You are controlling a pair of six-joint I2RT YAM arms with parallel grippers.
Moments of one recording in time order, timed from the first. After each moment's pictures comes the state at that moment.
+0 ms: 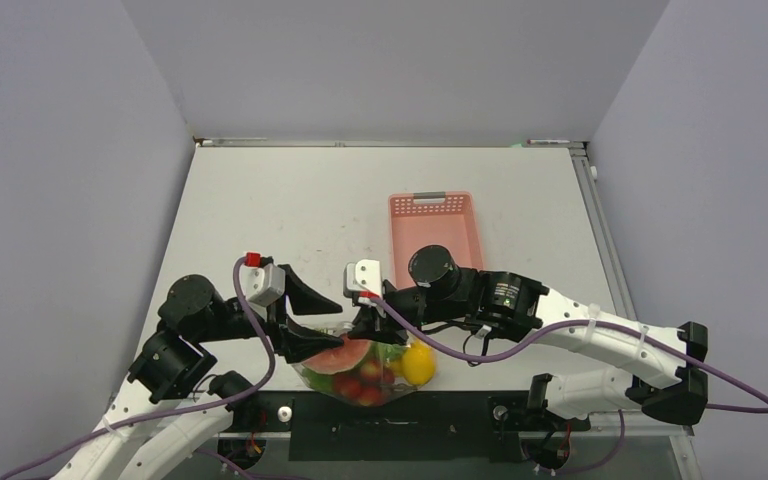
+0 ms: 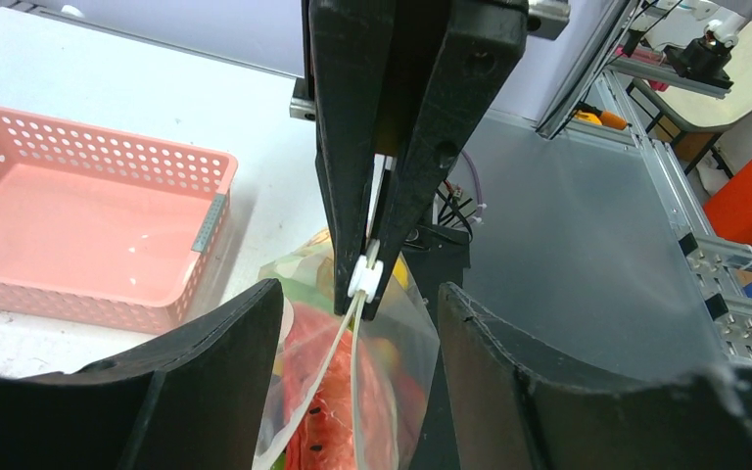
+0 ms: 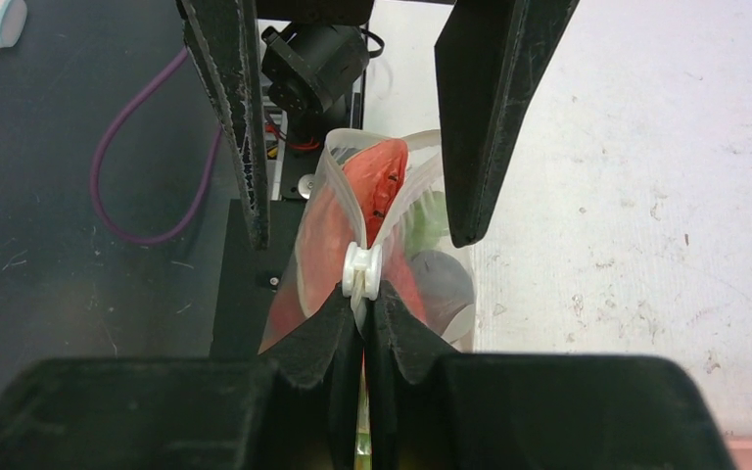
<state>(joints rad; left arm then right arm) -0.65 0.50 0.78 -0.30 0.80 -0.23 1.22 1.20 1.25 -0.48 -0.39 -0.15</state>
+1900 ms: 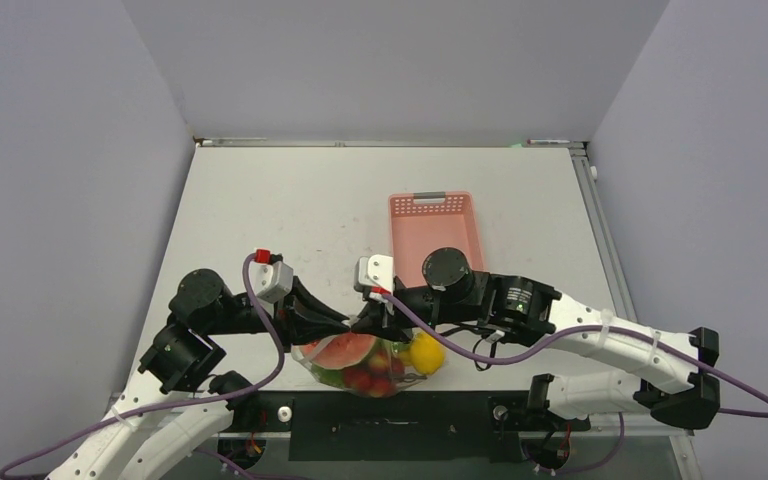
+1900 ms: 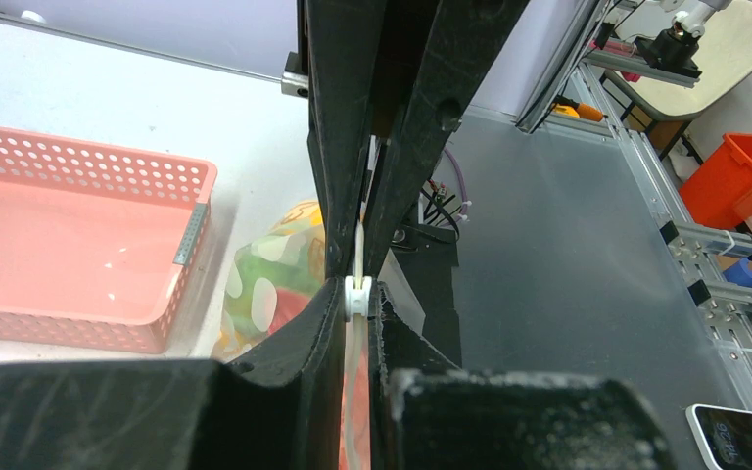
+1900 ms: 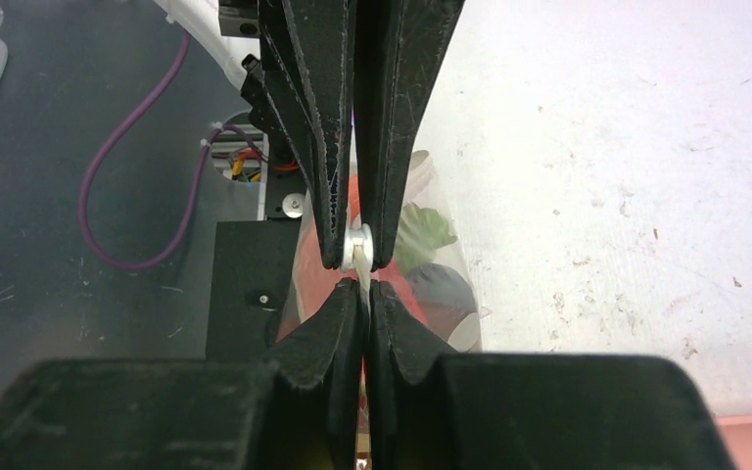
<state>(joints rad) -0.65 0.54 0.75 -0.21 0.87 -0.25 1.22 1.16 1.22 -0.44 -0.33 -0.11</state>
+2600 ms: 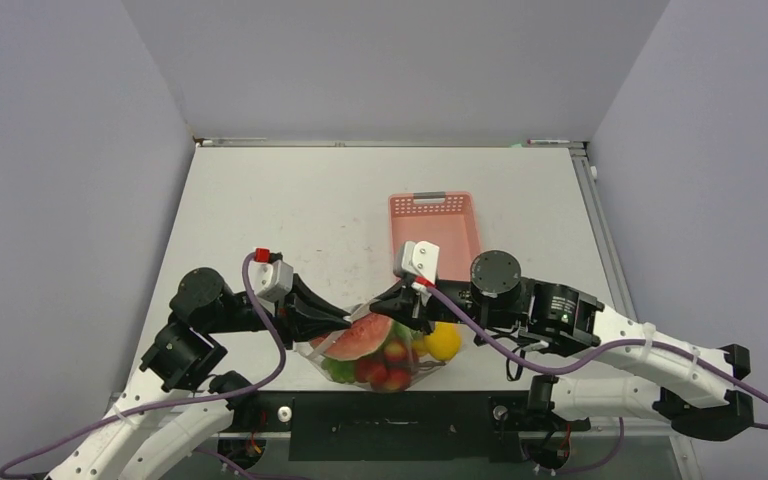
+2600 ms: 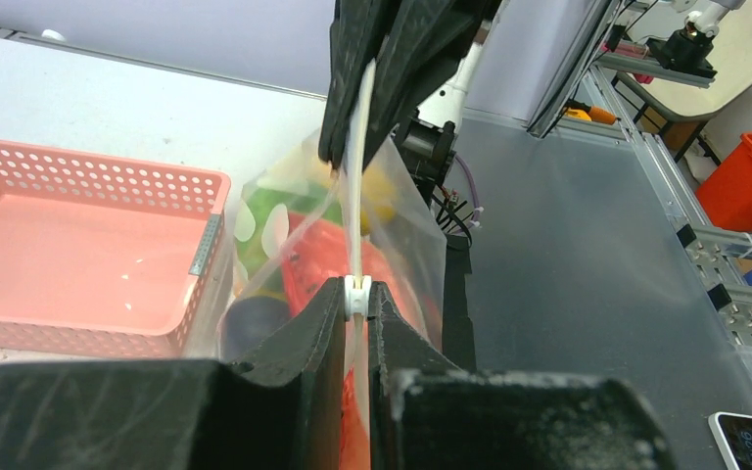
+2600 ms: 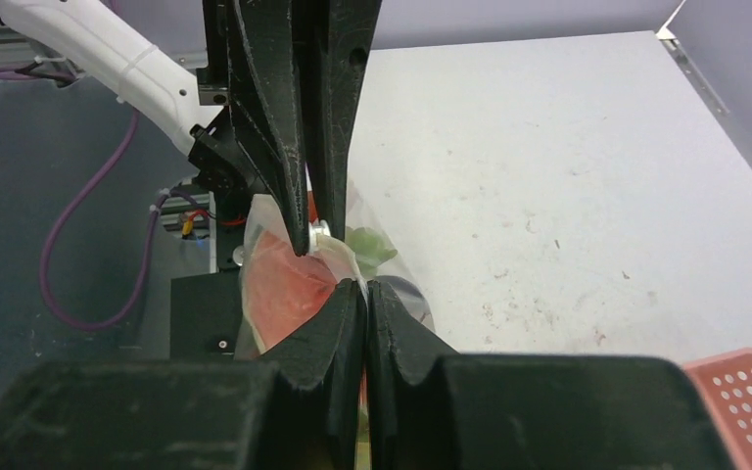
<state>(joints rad) -0.65 0.55 0.75 -0.18 0.86 -0.23 1.23 1.01 1.20 -0.40 -0.17 -0.09</state>
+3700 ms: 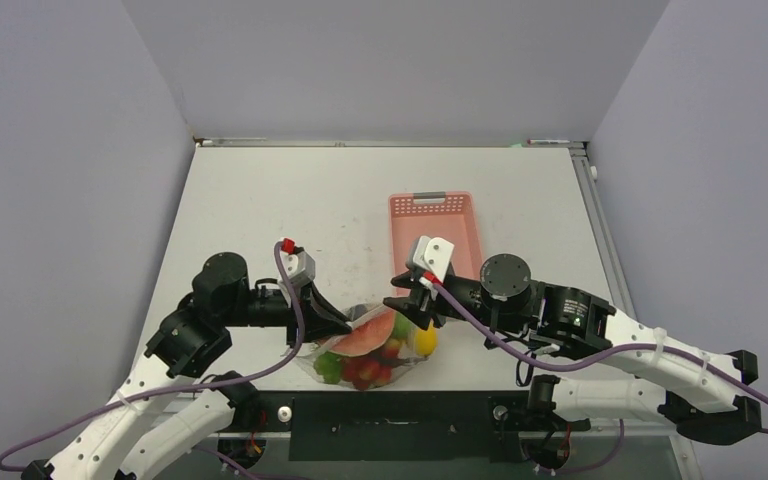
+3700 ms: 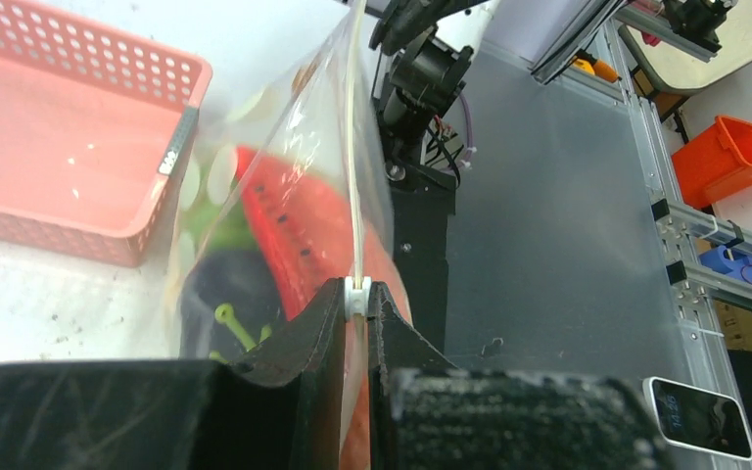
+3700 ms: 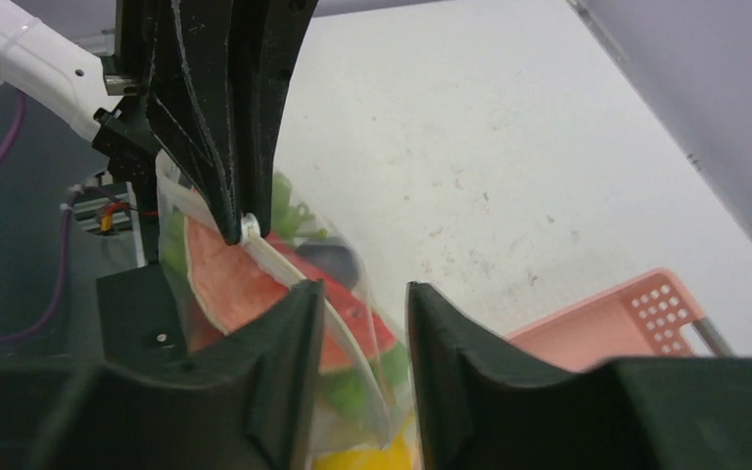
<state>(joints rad) -0.65 0.63 0.81 -0.41 0.84 -0.19 1.22 0.95 1.17 -0.44 0.02 -0.10</state>
